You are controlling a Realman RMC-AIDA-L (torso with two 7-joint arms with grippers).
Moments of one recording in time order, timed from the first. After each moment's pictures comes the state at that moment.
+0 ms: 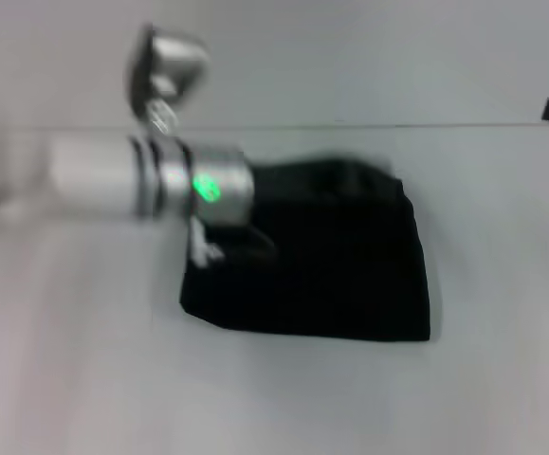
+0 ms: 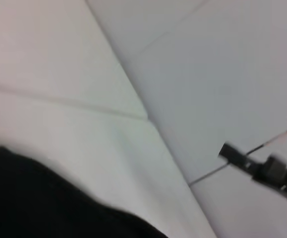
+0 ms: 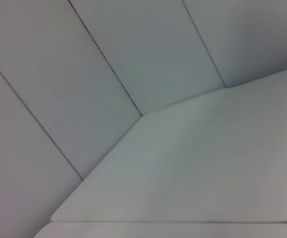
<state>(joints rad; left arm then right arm) -0.96 -2.17 0.62 0.47 2.13 1.27 -2.23 0.58 1.89 -0.46 -0.66 -1.95 -1.43 1.90</state>
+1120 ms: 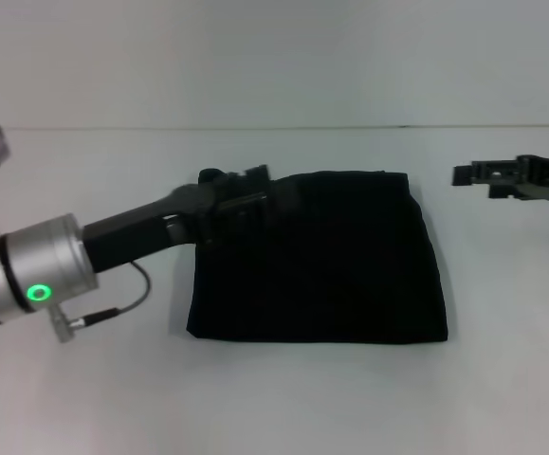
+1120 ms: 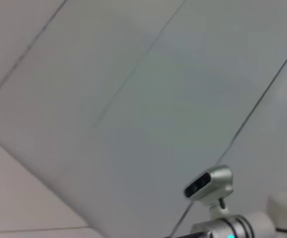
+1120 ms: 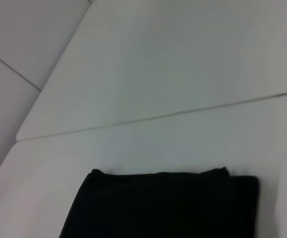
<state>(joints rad) -0.62 -2.12 0.51 0.44 1.82 1.65 -1.53 0.78 1.88 -0.56 -0.49 -2.28 -1.28 2.23</state>
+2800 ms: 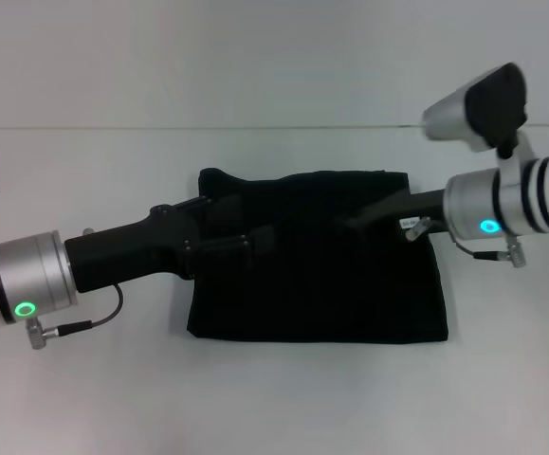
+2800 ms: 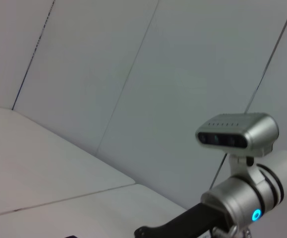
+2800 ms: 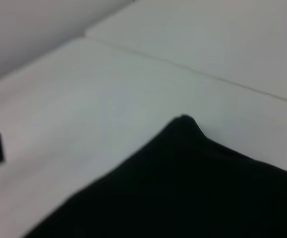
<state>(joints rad) -0.59 -2.11 0.52 0.51 1.93 1.58 -1.41 0.91 2.08 -0.93 -0.42 -2.17 -0.95 1.81</state>
